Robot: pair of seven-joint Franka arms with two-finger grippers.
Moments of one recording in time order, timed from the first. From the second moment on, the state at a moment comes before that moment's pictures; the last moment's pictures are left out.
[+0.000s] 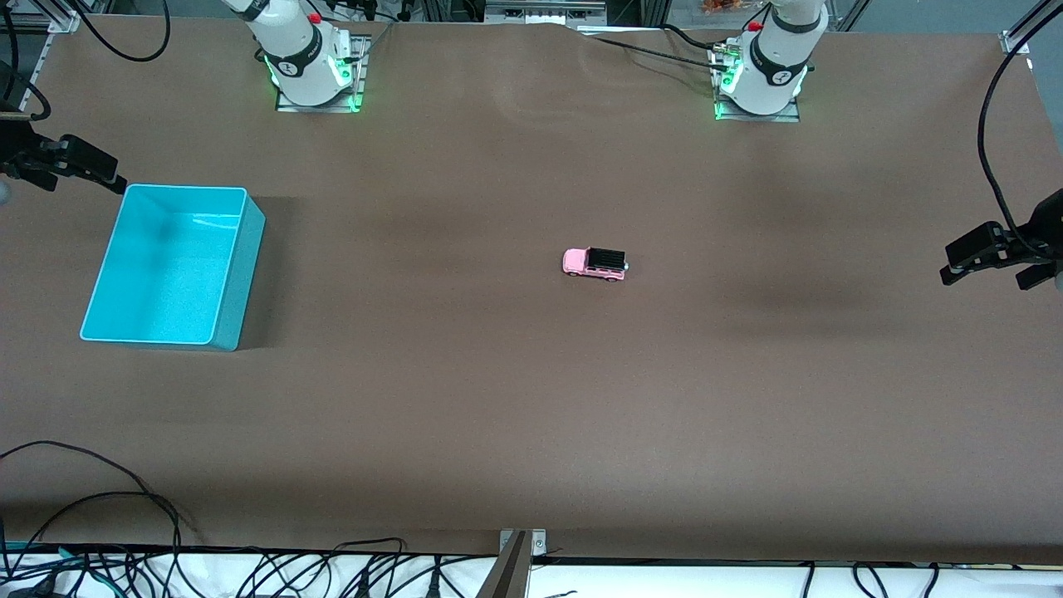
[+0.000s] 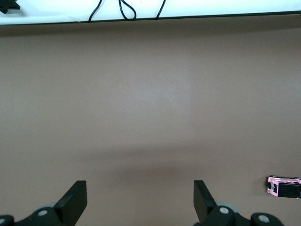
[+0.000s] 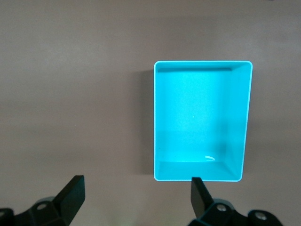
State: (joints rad) left arm 0.44 0.18 -0.42 -1.46 0.06 1.72 0.06; right arm 0.03 -0.06 -0.11 -1.71 0.01 1.60 -0.04
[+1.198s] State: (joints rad) left arm 0.44 0.18 -0.42 -1.46 0.06 1.72 0.06; right arm 0.03 0.04 -0.10 -1.72 0.01 1.62 -0.04
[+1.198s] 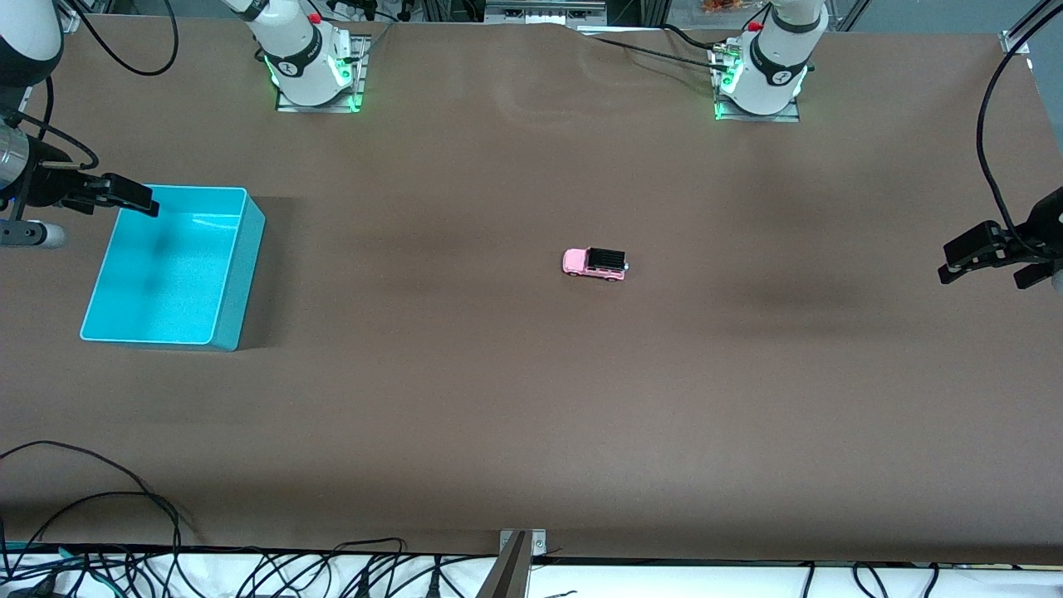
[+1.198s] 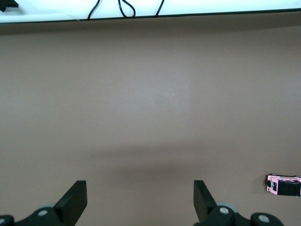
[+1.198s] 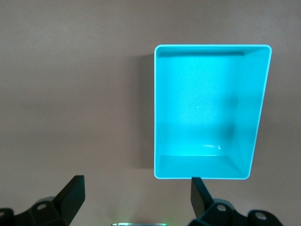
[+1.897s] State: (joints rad) left arm 0.44 0.18 -0.42 -1.46 0.06 1.72 0.06; right arm 0.03 0.06 0.00 -1.86 0.05 1.85 0.10
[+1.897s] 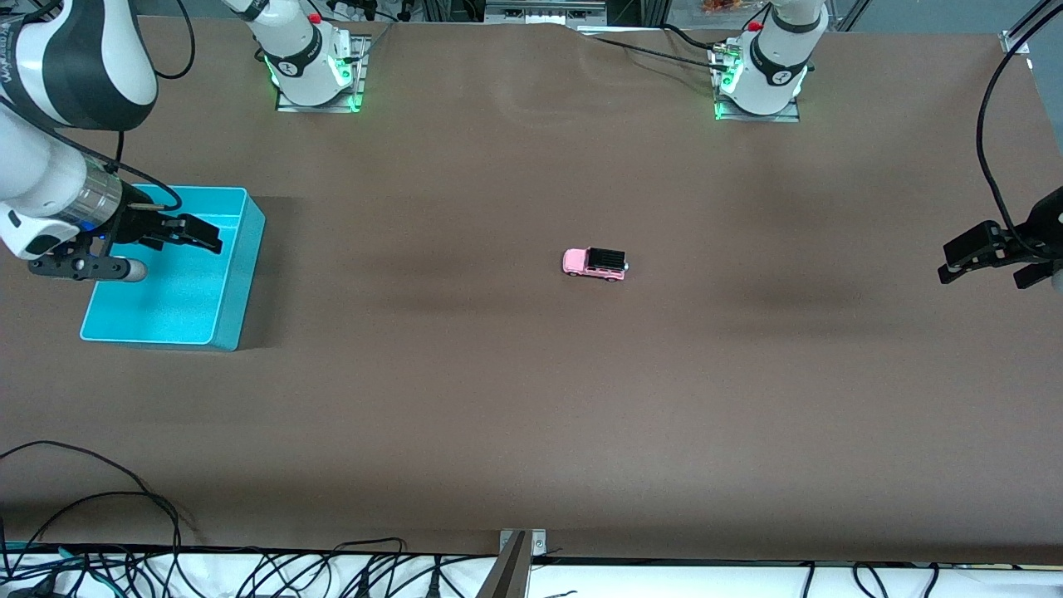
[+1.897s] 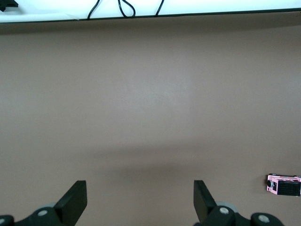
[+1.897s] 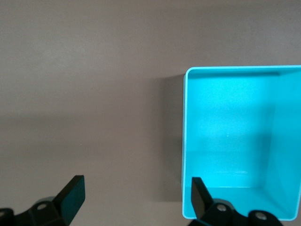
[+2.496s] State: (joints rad) left arm 0.44 0.18 -0.42 -1.46 0.06 1.72 0.06; right arm 0.09 0.11 0.04 -1.87 0.17 1.84 0.40
